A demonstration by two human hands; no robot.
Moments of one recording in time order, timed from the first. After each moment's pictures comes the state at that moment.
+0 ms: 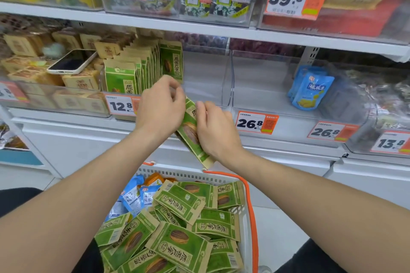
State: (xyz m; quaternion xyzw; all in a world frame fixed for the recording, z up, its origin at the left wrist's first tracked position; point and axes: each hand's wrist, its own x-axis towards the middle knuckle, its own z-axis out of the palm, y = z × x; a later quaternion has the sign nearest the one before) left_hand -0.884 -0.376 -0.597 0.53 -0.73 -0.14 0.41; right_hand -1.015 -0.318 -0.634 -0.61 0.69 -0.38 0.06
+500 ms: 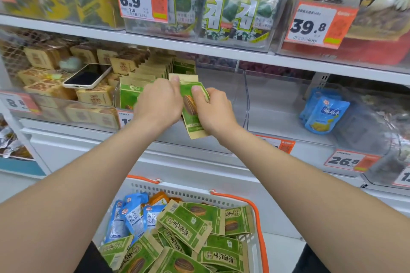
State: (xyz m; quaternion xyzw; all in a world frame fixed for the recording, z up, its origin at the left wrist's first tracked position) left_hand -0.866 -0.426 -0.559 0.61 -0.71 -0.07 0.34; right_hand -1.000 -0.400 -0.580 -0.57 0.66 -0.46 0.17
